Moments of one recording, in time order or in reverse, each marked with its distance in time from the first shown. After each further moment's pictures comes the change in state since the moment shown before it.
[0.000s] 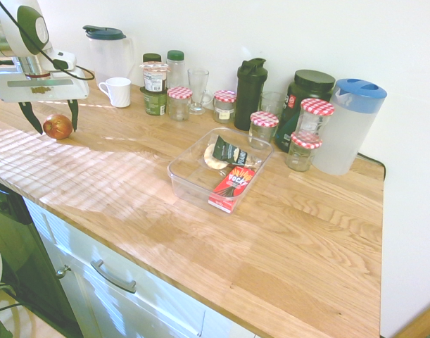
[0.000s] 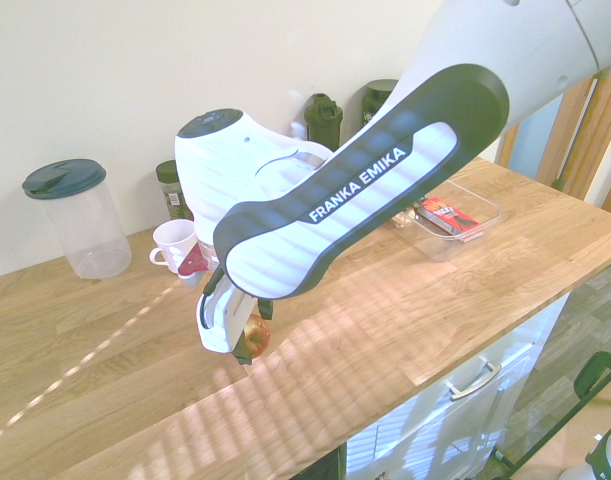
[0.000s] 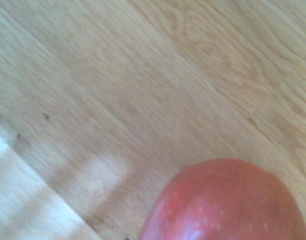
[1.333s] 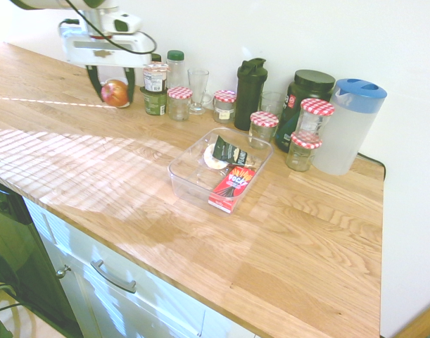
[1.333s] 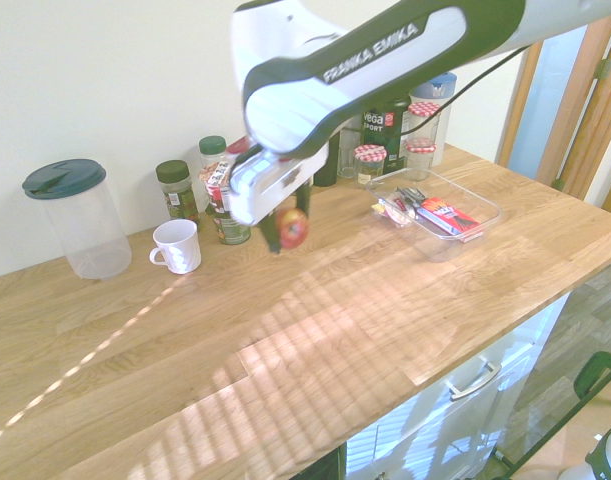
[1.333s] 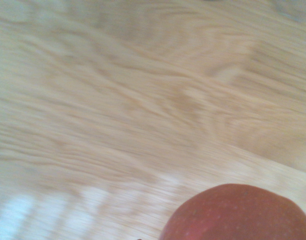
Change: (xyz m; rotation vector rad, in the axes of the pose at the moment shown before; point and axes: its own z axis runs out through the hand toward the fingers) arm 0.109 0.185 -0.099 -0.032 0.007 0.432
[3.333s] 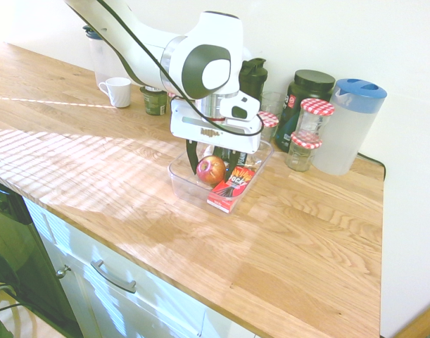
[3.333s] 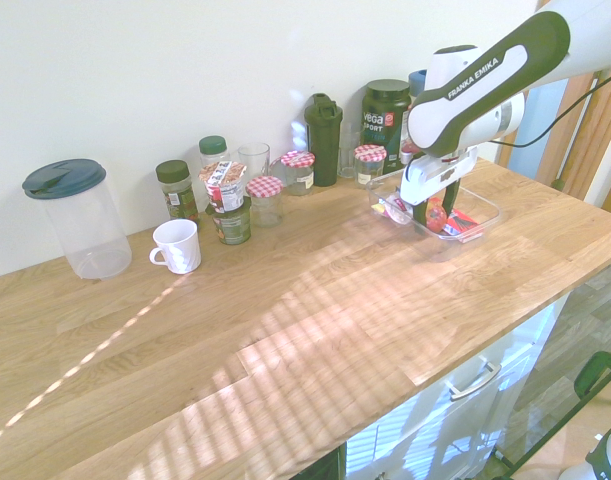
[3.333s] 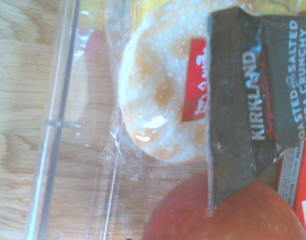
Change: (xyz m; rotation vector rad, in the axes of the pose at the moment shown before) arm 0.095 0.238 0.121 -0.037 -0.046 0.180
